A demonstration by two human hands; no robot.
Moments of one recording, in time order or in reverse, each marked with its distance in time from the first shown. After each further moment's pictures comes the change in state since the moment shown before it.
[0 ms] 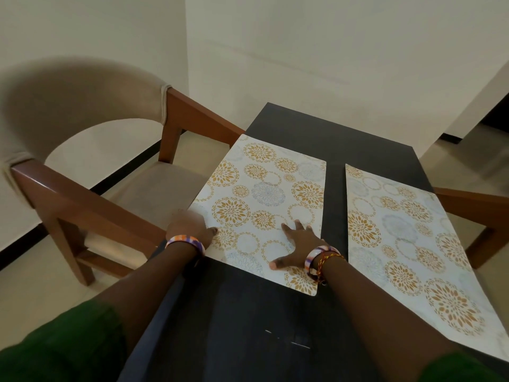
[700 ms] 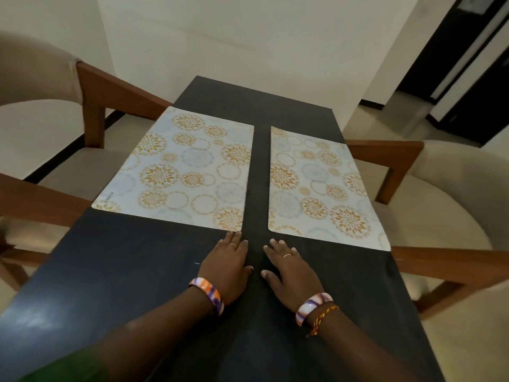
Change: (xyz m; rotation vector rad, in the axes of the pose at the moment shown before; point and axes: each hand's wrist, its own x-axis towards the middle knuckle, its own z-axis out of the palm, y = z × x) left_hand -0.201 0.119 0.072 0.031 -0.100 0.720; right_hand -0.187 0.062 0.105 0.130 0.381 -0.033
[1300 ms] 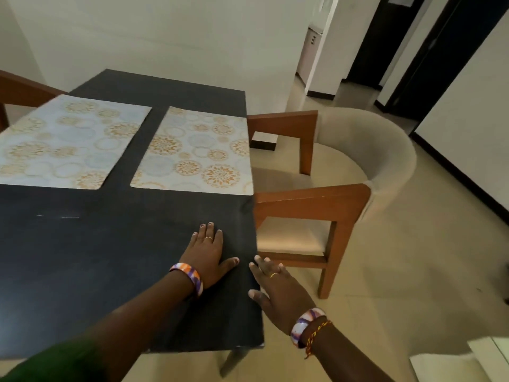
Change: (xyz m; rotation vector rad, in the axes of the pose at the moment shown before) left_hand -0.005 0.261 0.113 0.107 -0.125 -0.041; right_hand -0.241 0.221 -0.013 -0.006 -0.035 -0.002
